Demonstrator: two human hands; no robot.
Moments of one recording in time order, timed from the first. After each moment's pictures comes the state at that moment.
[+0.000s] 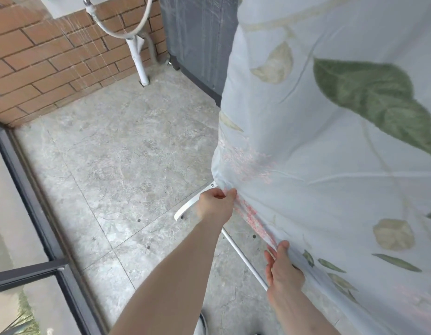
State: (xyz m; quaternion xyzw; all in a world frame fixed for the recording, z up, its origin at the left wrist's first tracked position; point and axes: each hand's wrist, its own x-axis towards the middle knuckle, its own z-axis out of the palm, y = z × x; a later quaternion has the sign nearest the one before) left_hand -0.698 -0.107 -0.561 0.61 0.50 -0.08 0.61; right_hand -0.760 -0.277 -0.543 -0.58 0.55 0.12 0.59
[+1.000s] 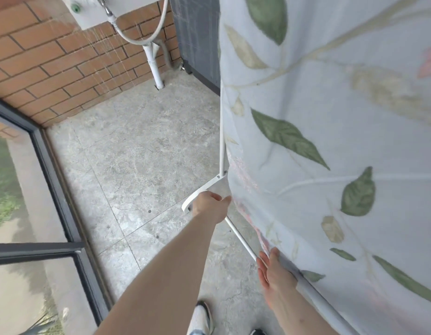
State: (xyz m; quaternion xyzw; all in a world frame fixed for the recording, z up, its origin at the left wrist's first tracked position) left_hand -0.738 -0.117 -0.592 0.70 0.49 -0.17 0.49; right_hand -0.799 -0.309 -0.594 -0.55 0.53 0.26 0.59
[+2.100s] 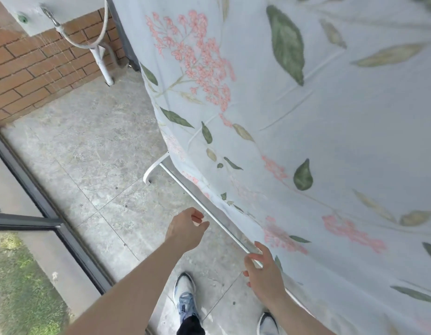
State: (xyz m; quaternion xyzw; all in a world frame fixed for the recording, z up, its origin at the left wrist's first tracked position) left_hand -0.938 -0.263 -0.381 0.82 0.28 -0.24 0.44; right_hand -0.983 -0.506 -0.368 -0.82 0.22 0.31 0.43
